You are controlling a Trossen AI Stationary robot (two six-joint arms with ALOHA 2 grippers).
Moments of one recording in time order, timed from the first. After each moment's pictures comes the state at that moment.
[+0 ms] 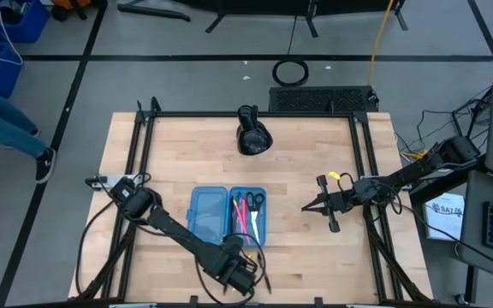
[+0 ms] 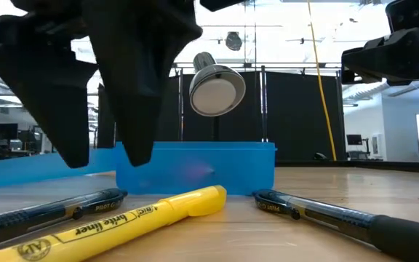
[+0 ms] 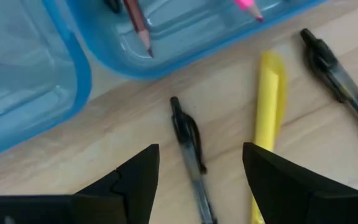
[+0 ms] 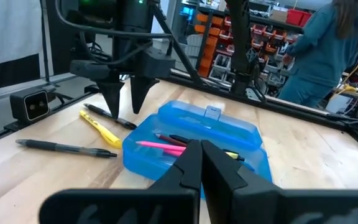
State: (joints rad) left arm -0.58 2.27 1.89 -1.11 -0.16 -1.70; right arm 0.33 0.95 0.02 0.89 0.10 -0.20
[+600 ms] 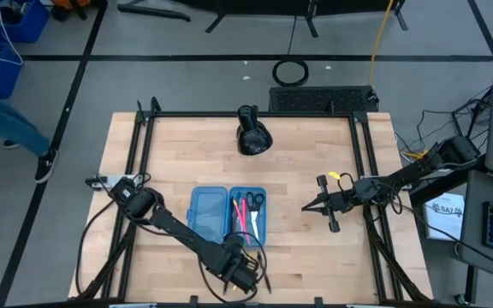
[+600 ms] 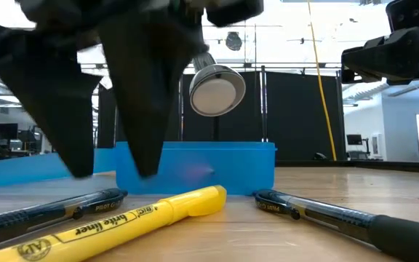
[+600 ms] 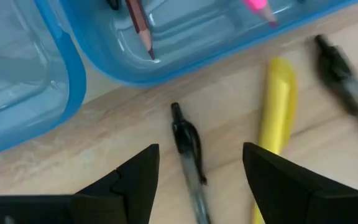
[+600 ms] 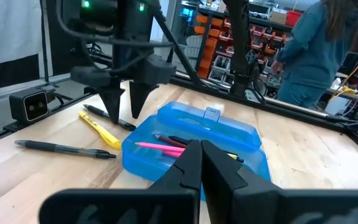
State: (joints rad) left arm -0.56 2.29 1.88 -1.11 -0.13 -1.73; right arm 0.33 0.95 0.02 0.89 0.10 -0.21
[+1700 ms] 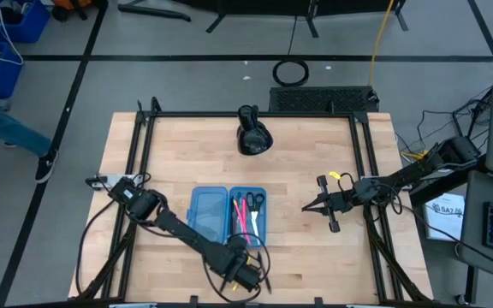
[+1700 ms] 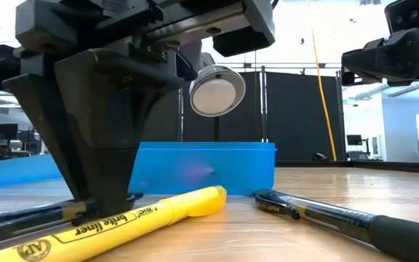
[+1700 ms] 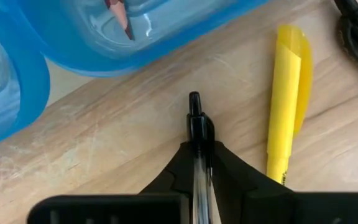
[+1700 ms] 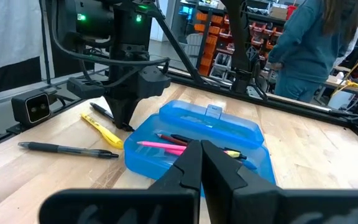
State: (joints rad) left arm -0.56 2.37 1.88 -1.04 -0.02 -1.64; right arm 0.33 0.95 0.02 0.89 0.10 -0.18
